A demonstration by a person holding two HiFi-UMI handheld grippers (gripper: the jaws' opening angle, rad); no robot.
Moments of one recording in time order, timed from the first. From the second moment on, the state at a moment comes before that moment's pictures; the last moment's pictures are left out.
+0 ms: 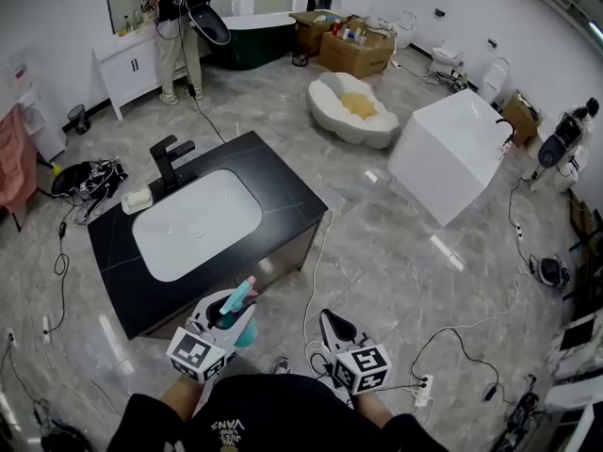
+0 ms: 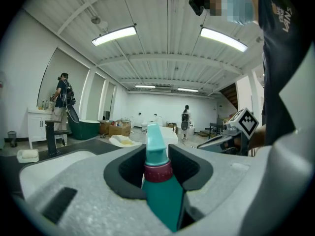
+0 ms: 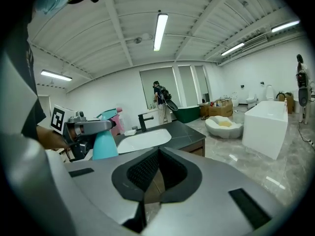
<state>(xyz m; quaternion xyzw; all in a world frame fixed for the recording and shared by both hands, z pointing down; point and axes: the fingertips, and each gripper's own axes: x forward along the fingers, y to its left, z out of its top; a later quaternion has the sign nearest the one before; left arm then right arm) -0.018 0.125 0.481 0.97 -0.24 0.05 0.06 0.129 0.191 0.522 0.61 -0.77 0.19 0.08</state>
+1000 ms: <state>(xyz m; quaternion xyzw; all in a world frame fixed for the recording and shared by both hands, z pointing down) -0.009 -0.072 0.466 0.97 -0.22 0.05 0.06 0.135 0.001 0.507 0.63 -0.75 0.19 0.05</state>
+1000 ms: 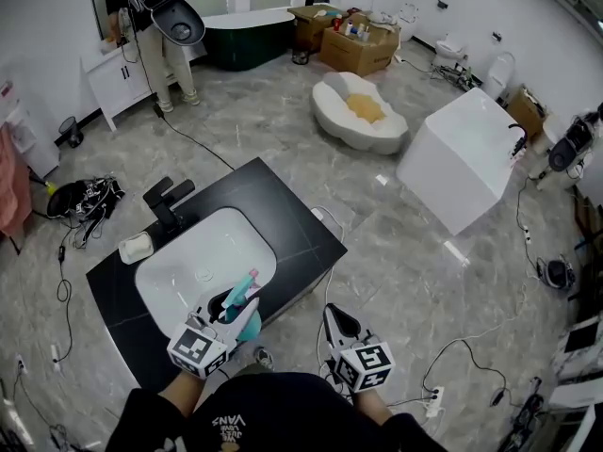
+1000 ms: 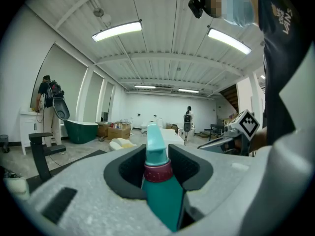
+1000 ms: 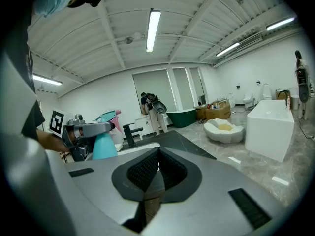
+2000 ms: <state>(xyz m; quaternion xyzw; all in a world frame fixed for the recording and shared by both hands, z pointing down) -0.040 -0.231 0.470 0.92 -0.39 0.02 0.05 0.137 -0.169 0.526 0.53 -0.82 0.20 0.10</state>
